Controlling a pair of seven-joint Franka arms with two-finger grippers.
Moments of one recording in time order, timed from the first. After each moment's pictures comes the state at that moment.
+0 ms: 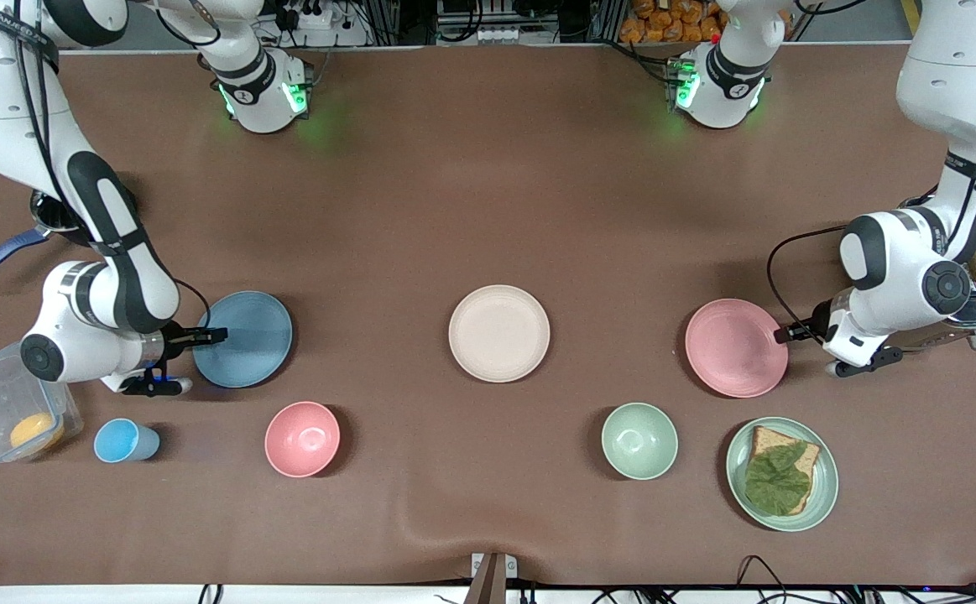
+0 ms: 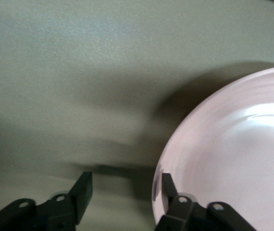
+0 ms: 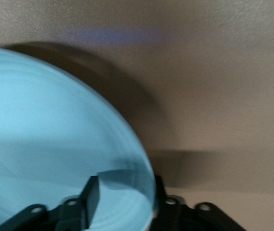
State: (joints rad) left arm 0.16 0.50 -0.05 -2.02 -0.04 2.43 -0.12; right arm -0.24 0.68 0.12 -1.73 0.02 2.02 -0.16
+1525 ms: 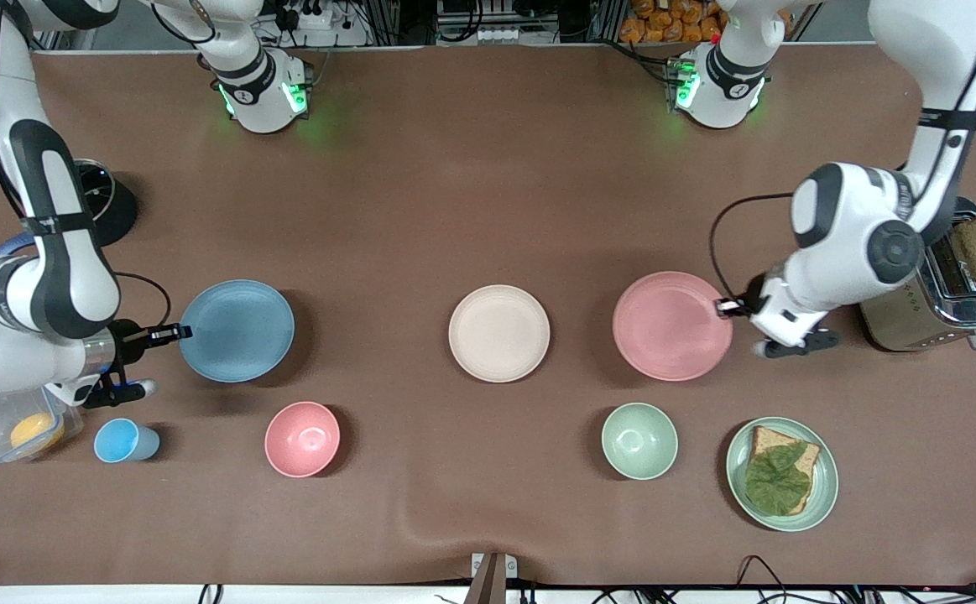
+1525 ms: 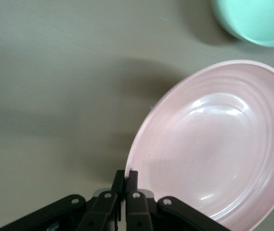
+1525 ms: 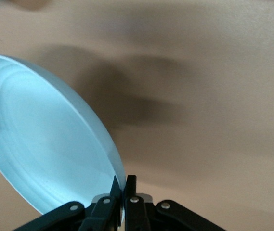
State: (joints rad) left arm 0.15 0.29 -0.40 -1.99 -0.06 2.18 -0.36; right arm -0.26 0.63 0.17 -1.51 0.08 1.71 -0.28
